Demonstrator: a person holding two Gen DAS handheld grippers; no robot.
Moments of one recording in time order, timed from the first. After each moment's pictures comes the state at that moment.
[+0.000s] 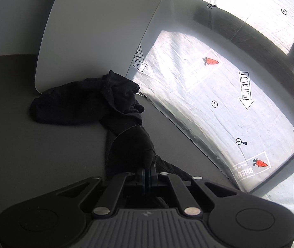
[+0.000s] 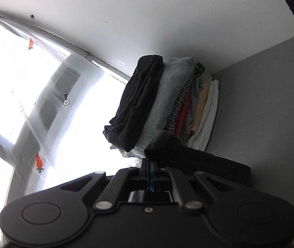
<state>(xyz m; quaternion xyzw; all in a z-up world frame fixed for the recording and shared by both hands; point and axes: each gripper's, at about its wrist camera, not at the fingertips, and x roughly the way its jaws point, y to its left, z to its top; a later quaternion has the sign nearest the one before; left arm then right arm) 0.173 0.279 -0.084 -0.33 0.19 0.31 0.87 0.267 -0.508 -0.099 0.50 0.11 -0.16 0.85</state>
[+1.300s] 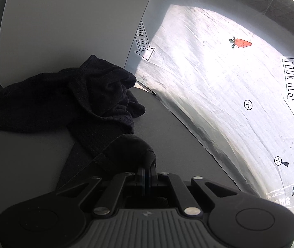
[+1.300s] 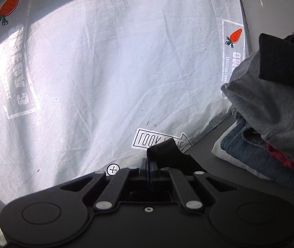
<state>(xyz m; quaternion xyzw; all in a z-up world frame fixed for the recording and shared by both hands) 0.367 0.338 -0.133 -0.33 0.22 0.39 0.83 0.682 -0.354 -0.128 0.20 0.26 -0.11 0.94</state>
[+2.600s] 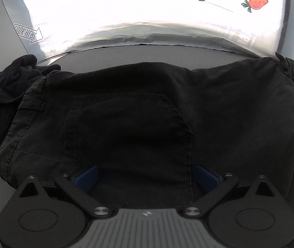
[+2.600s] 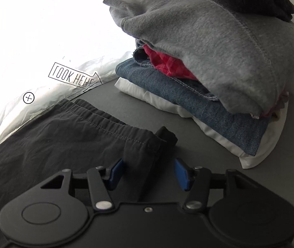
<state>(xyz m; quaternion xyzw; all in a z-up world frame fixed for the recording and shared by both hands) 0.406 0.183 -0.219 -0.03 0.45 0.24 0.86 0.570 -0.415 -0.217 0.13 0.35 -0.23 0.90</state>
